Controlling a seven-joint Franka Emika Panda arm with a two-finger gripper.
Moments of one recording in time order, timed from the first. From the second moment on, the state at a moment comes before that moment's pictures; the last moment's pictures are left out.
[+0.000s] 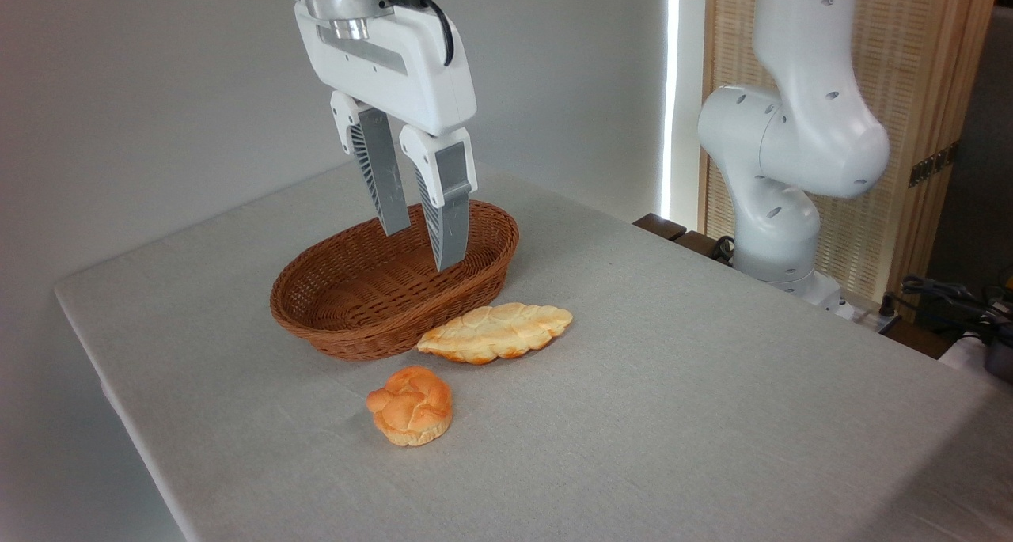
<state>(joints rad) -0.03 -0.04 0.00 -1.60 0.00 1.57 0.78</state>
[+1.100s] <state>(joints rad) -0.04 -0.06 -0.01 -1.67 0.00 1.56 0.78</state>
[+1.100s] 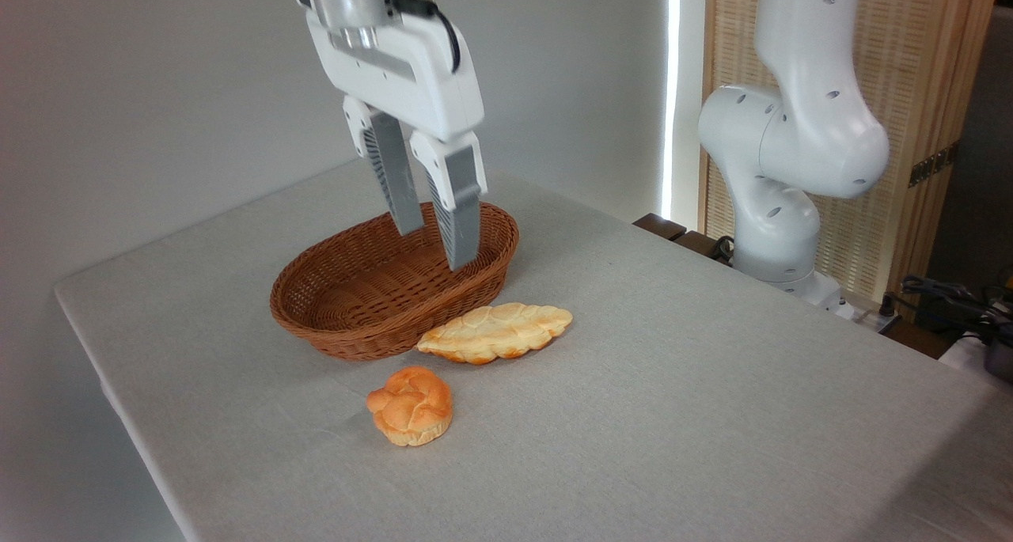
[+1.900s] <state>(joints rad) -0.09 -0.28 -0.01 -2.21 -0.03 1.75 1.29</state>
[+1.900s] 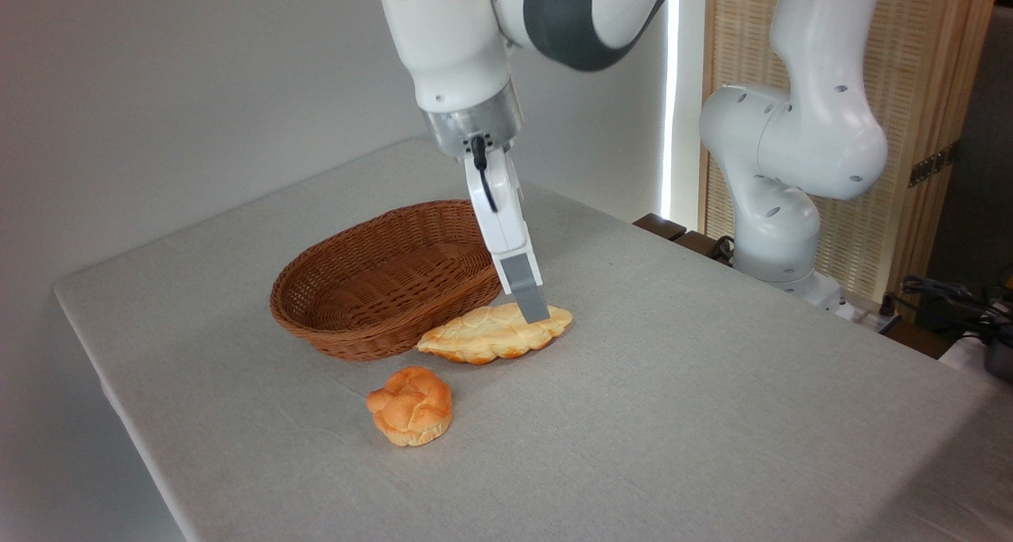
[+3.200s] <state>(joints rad) -0.14 -0.23 -0.04 -2.39 -0.06 2.01 1.32</state>
